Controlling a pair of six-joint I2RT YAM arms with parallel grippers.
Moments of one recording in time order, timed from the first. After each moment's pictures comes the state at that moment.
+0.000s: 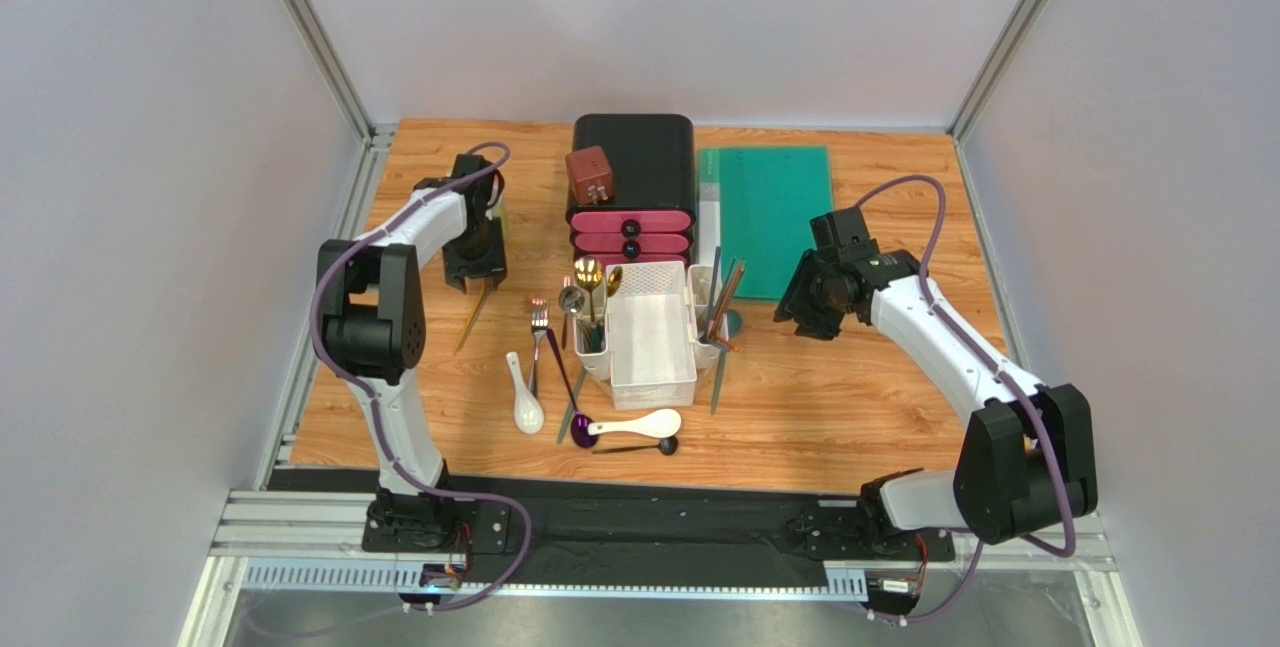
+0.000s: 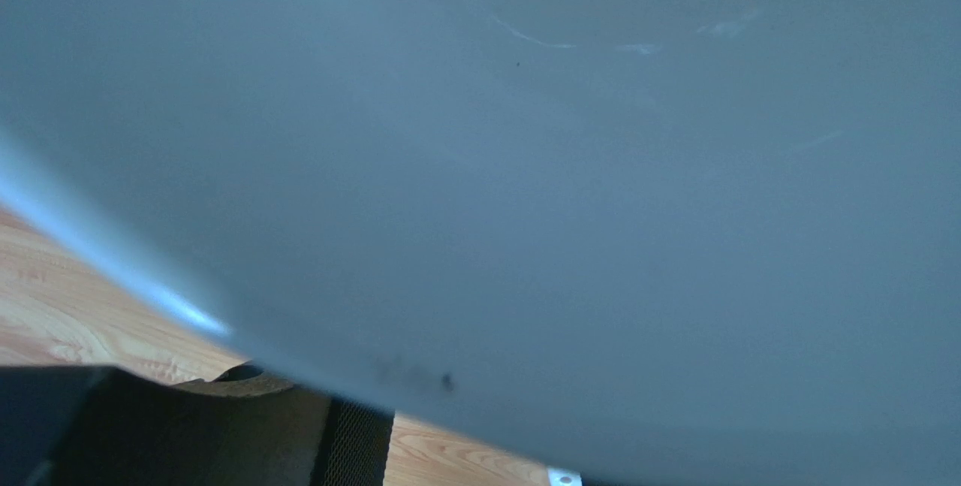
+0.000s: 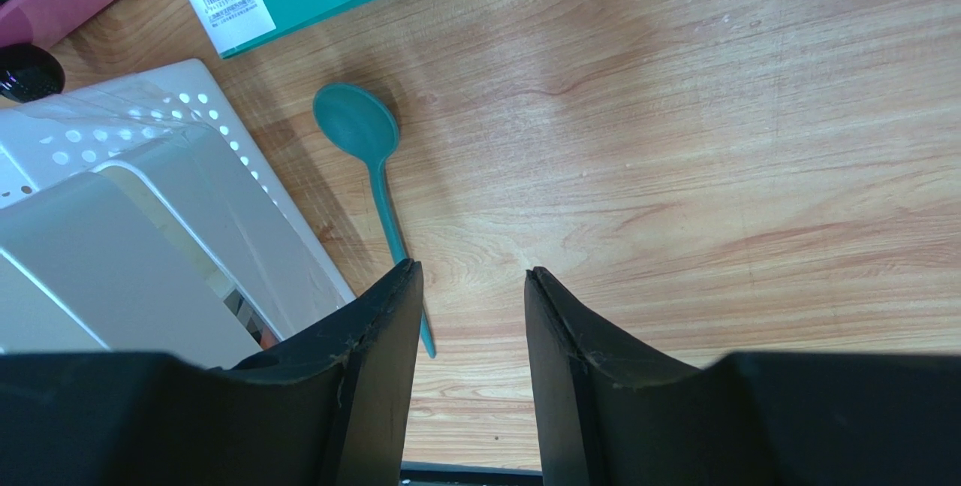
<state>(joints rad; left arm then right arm) -0.09 1.95 1.41 -0.77 -0.18 -0.29 0.28 1.35 0.98 -0.72 -0.02 0.74</state>
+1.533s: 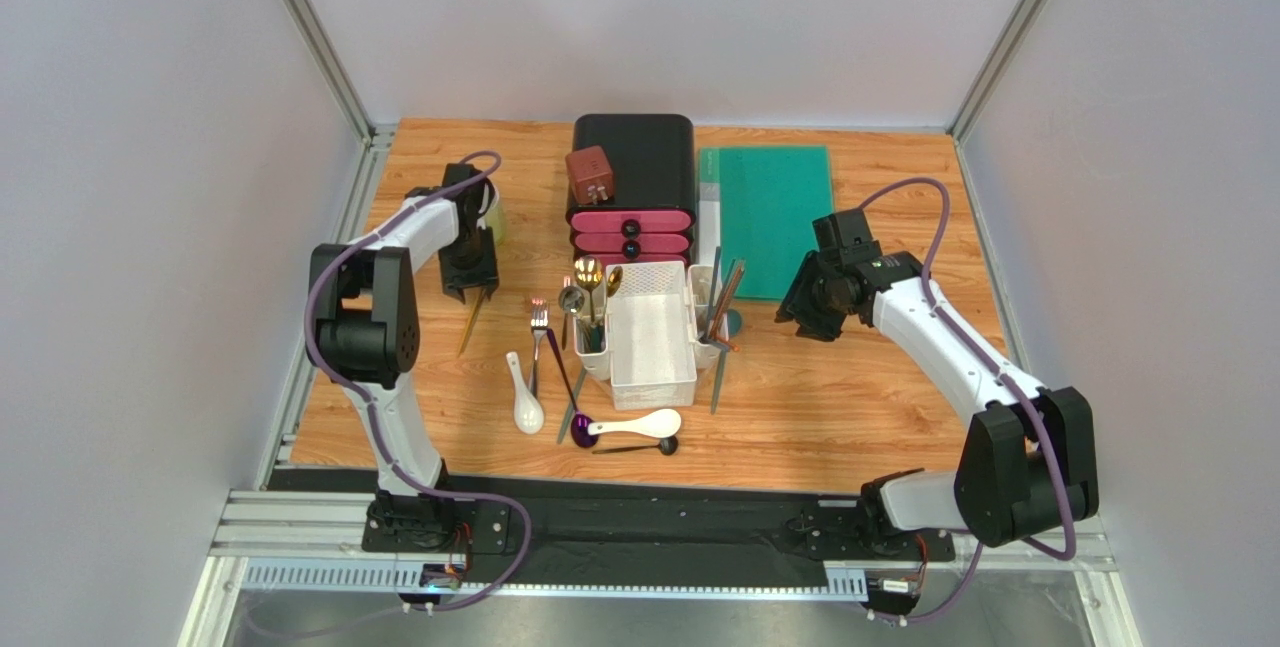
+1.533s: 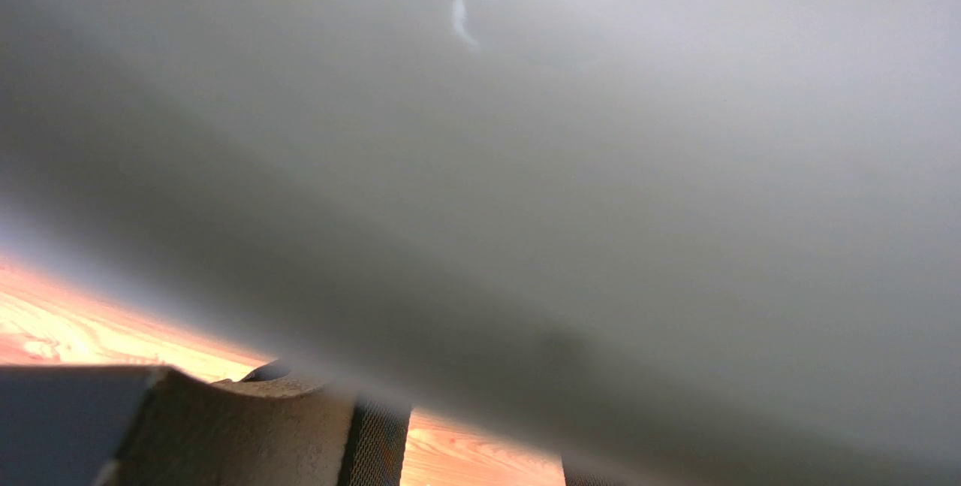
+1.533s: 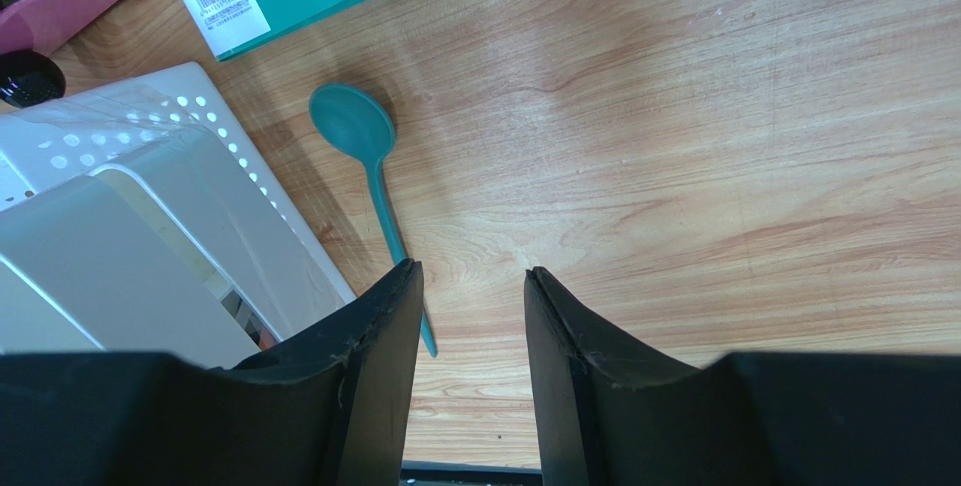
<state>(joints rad) -0.07 1.92 1.35 -0.76 -0.14 -0.27 0.27 1.35 0.97 -0.71 -0.02 0.76</state>
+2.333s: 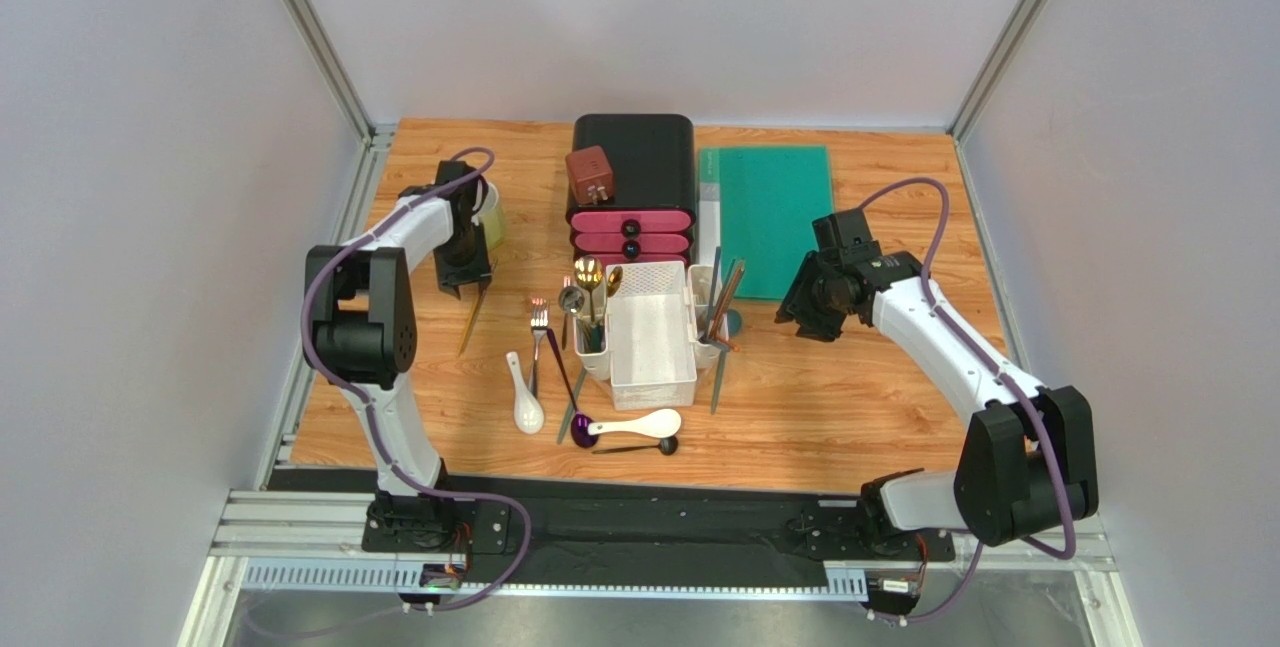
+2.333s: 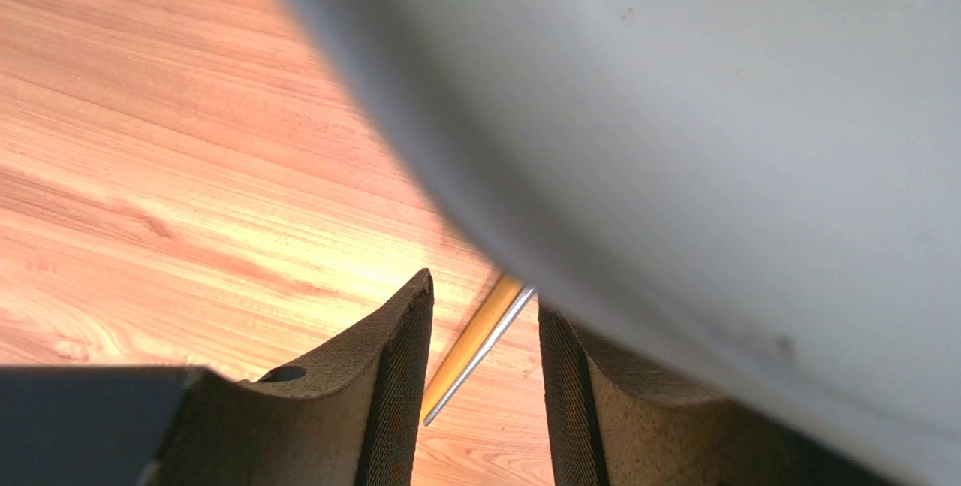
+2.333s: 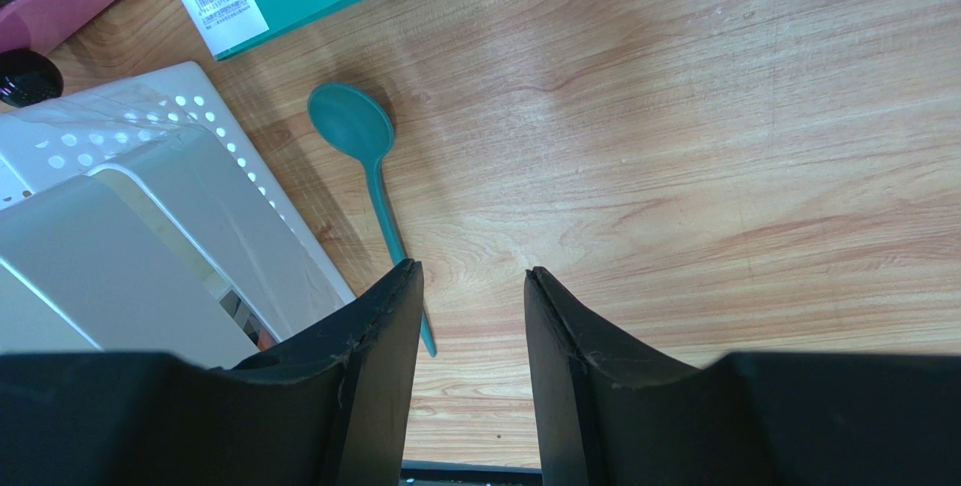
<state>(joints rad) -0.04 1.92 1.35 -0.74 -0.16 -0.27 0.27 1.35 0.97 -0.72 -0.02 0.76</state>
